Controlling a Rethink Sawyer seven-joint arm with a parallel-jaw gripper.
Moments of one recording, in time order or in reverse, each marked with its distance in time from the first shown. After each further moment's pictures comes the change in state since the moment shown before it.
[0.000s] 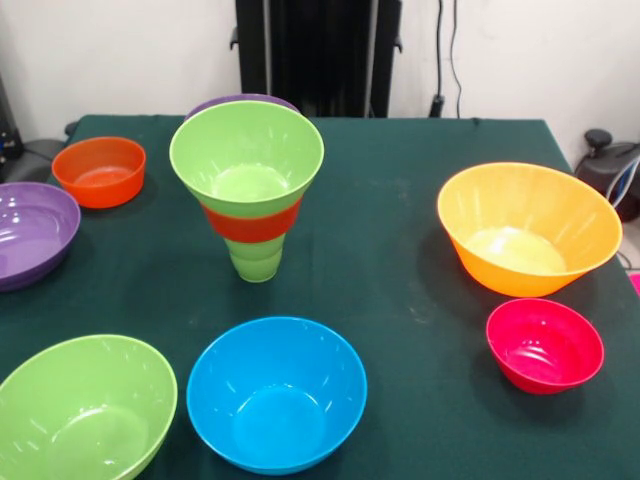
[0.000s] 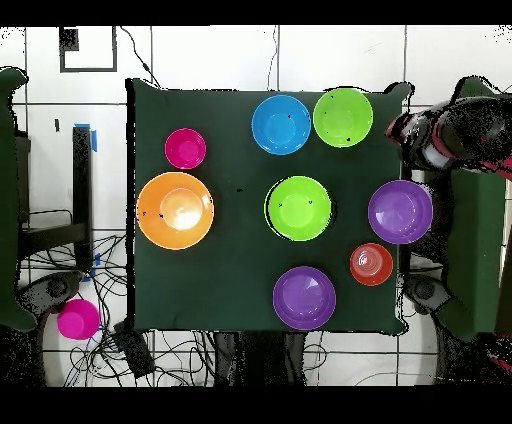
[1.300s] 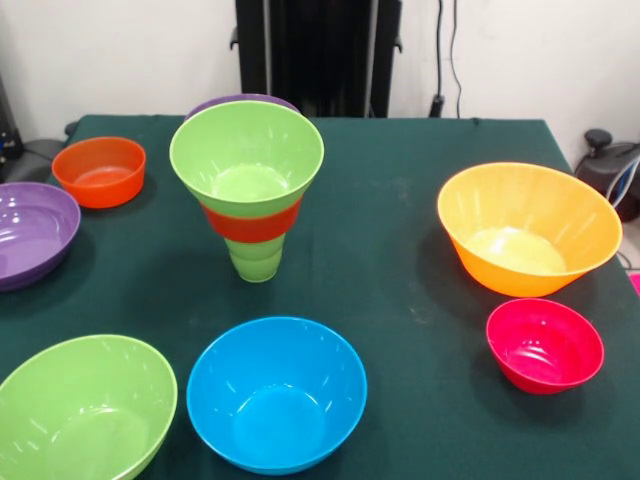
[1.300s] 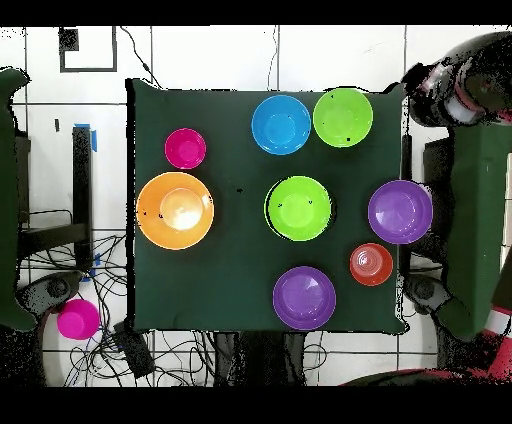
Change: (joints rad) arm 0.068 0.006 0.097 -0.301 -0.136 0.204 0.000
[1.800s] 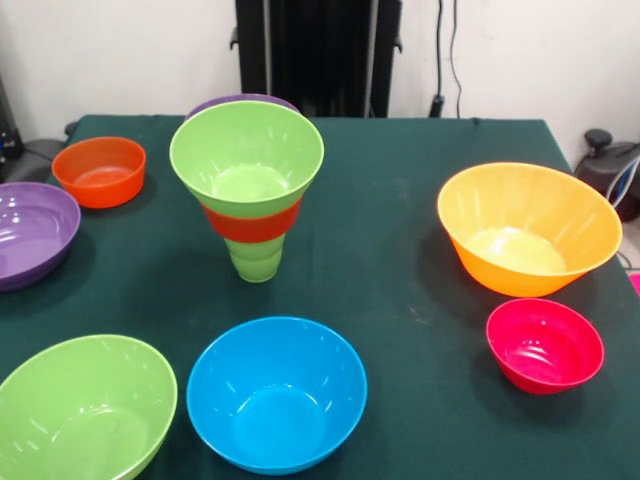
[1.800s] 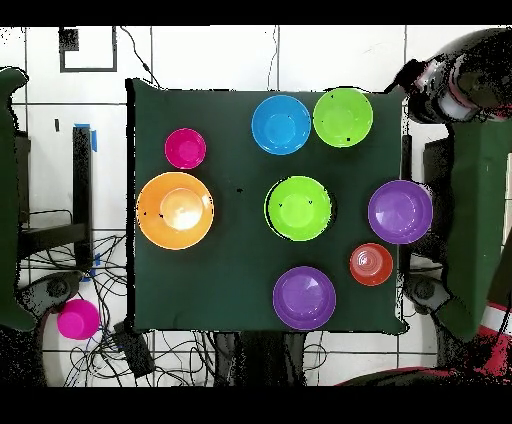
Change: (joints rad) arm 0.008 0.004 0.024 -0.005 -0.027 -0.008 0.000
